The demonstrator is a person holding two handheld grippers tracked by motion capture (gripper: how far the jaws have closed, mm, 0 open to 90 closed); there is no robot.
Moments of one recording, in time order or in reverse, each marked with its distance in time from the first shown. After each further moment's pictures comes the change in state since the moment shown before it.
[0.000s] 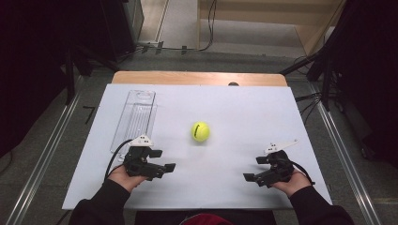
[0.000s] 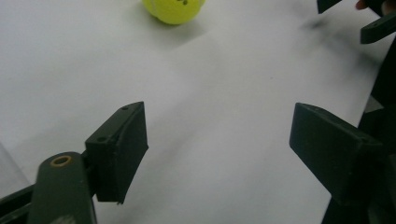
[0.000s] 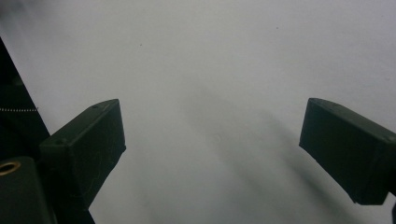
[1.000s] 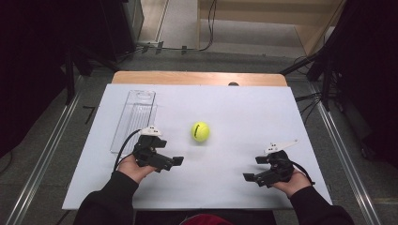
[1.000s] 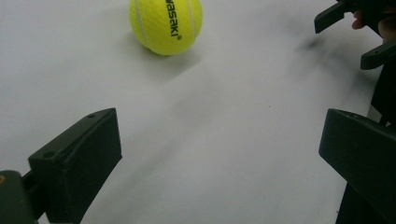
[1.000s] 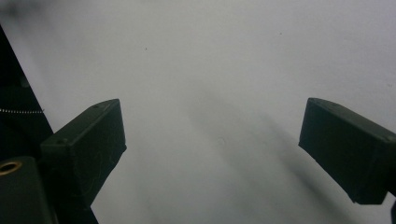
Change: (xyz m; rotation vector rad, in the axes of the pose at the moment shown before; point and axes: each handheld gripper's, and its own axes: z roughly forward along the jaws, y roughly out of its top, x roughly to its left) left arm 0.004 0.030 0.020 0.011 -0.007 0.014; right arm 0.001 0.000 -0.001 -0.014 0.008 -0.008
